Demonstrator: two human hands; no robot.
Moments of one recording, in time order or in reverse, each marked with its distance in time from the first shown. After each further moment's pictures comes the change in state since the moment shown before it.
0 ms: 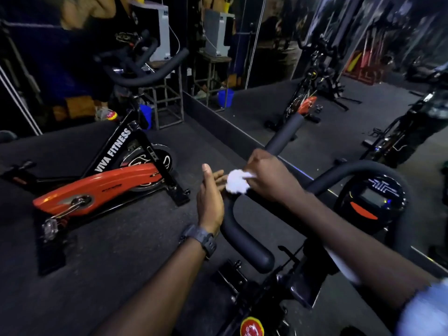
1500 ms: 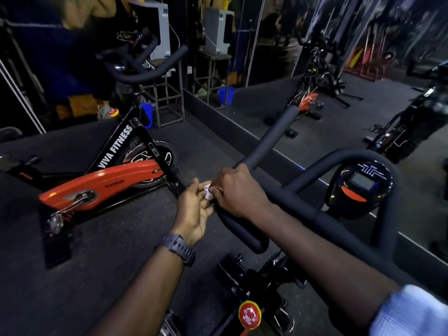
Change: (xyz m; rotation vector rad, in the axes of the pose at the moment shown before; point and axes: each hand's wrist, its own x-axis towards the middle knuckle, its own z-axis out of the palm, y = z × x) left_hand -0.031 0.010 -0.047 -0.197 -0.081 -0.322; right_hand -0.029 -0.072 0.030 -0.061 -0.015 -0.052
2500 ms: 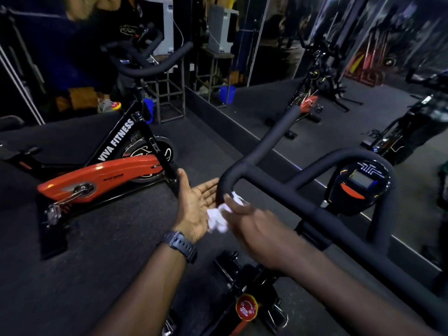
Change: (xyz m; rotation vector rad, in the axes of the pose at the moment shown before) left_hand -0.011 -0.004 -0.006 -0.087 -0.119 -0.038; right_hand -0.107 -0.019 -0.037 0.086 -0.164 -0.193
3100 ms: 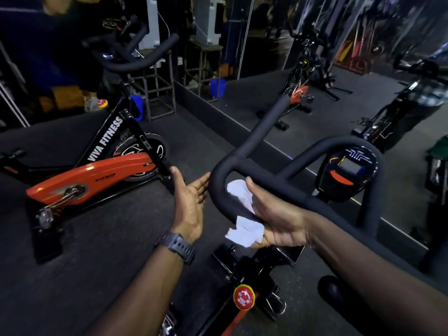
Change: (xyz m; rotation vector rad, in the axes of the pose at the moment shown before) left_hand 0.000 -0.015 0.002 0.151 0.020 0.139; right_hand -0.001 0.038 -0.008 1.750 -0.425 0.670
